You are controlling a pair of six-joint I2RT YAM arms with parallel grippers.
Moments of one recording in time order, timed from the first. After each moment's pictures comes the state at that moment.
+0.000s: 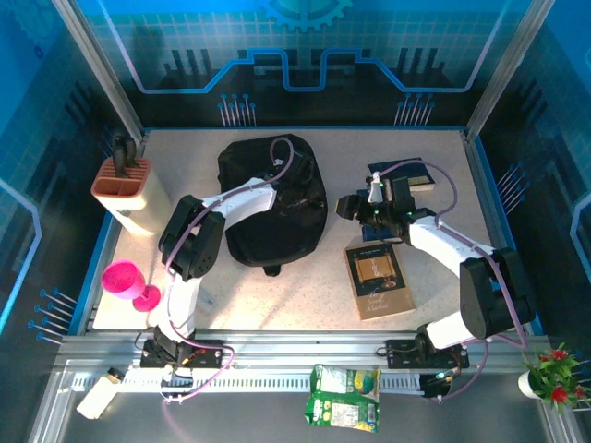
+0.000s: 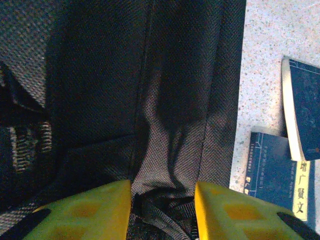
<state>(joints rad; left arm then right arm) -0.55 2.08 1.56 -0.37 -0.02 -0.95 0.28 1.47 0.84 -0.12 -0.39 0.57</state>
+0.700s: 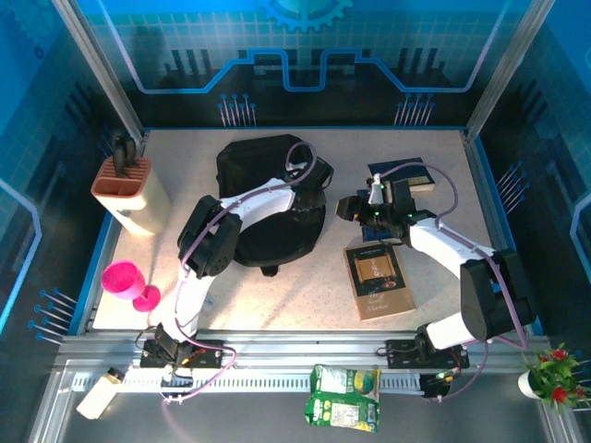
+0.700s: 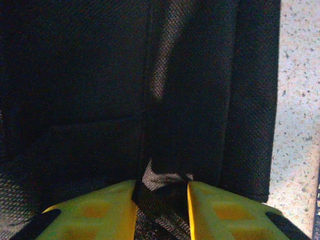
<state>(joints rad) -0.64 2.20 1.73 -0.58 -0.23 -0.90 0.28 1.45 0.82 -0.11 -0.40 0.60</state>
